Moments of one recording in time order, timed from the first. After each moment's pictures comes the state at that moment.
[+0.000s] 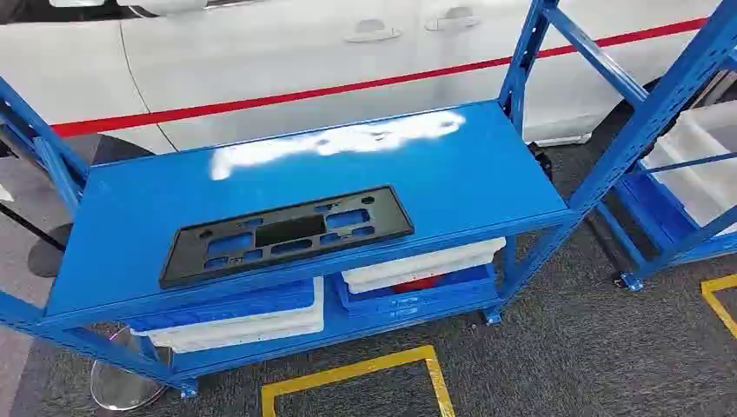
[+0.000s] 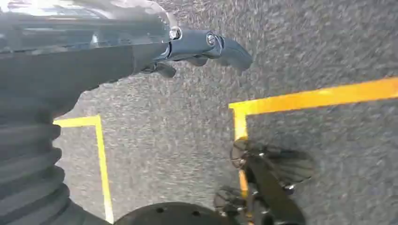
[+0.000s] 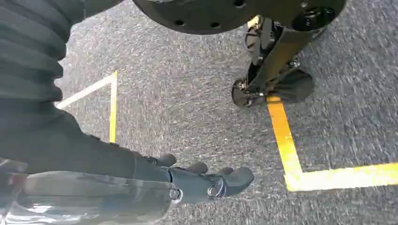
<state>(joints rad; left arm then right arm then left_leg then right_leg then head) 0.10 -0.04 0.29 -0.38 -0.17 0.11 -0.09 0.13 0.09 -0.30 -0.45 0.31 -0.02 0.04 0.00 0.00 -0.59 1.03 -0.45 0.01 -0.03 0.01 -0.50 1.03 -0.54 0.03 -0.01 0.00</state>
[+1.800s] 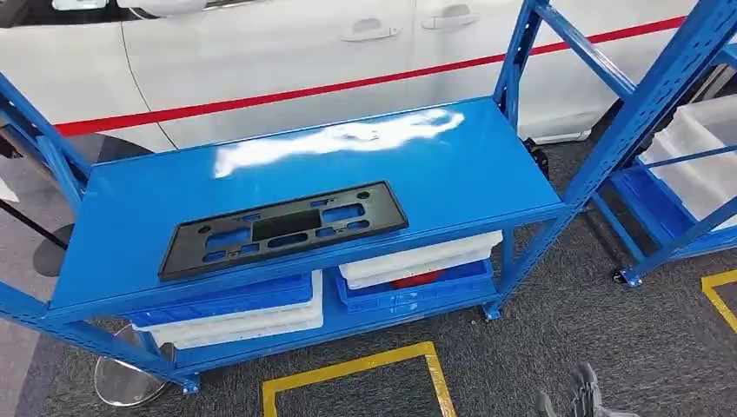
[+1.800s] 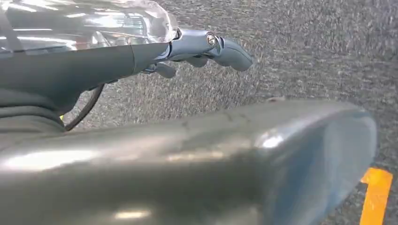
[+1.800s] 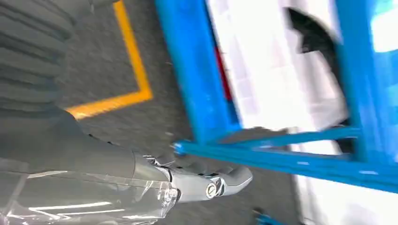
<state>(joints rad) 0.03 -0.22 1.24 -0.46 -0.81 0.17 -0.34 0.32 0.31 -0.54 -1.42 0.21 0.26 -0.45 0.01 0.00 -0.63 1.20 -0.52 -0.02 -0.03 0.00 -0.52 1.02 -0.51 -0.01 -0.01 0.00</state>
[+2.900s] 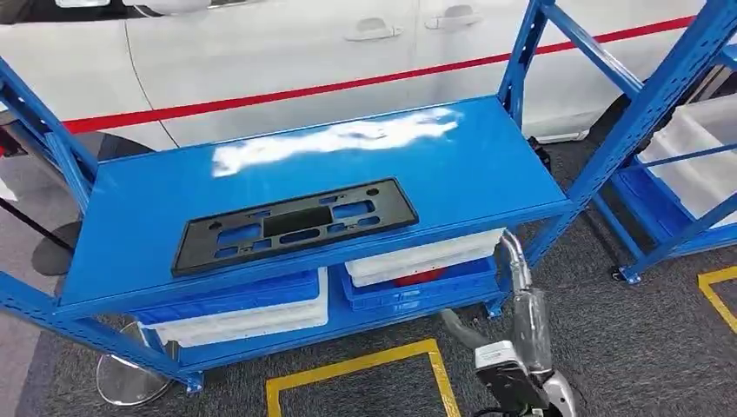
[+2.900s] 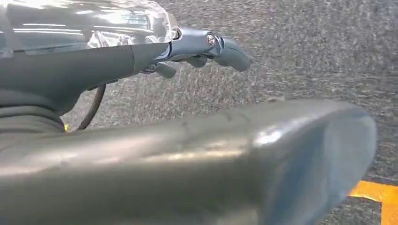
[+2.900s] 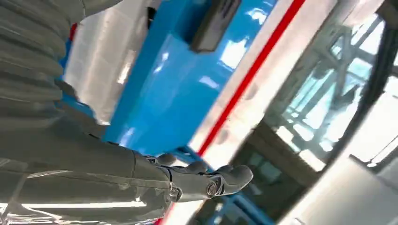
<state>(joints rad) 0.01 -0.23 1.42 -0.47 -1.09 0.19 -0.39 0.18 0.12 0.16 -1.81 0.75 -0.22 -0.38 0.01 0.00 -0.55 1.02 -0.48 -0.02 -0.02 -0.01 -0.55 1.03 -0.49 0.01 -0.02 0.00</state>
